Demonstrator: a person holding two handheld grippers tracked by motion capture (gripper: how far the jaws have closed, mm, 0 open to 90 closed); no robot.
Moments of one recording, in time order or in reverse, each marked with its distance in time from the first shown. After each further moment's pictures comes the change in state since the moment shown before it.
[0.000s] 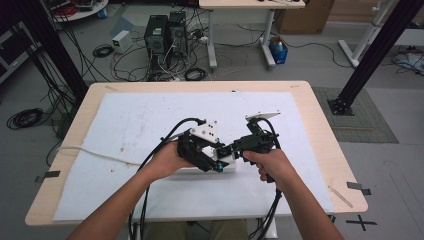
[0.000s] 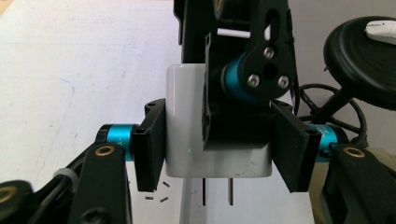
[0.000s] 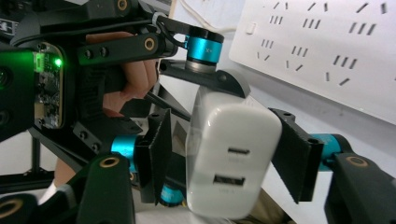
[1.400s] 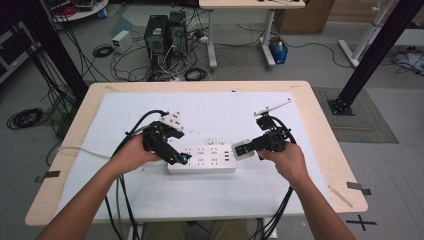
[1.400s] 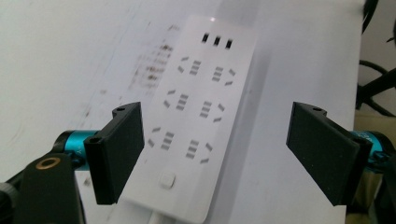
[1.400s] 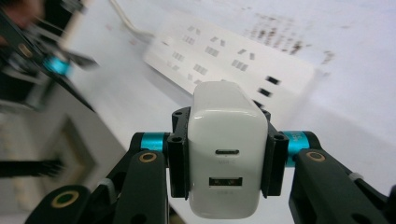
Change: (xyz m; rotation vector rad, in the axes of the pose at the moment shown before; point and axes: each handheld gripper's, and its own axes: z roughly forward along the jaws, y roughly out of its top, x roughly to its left) left arm 0.027 -0.058 -0.067 0.202 0.180 -0.223; right arm 0.011 0.000 -0.032 -0.020 -0.415 -0.361
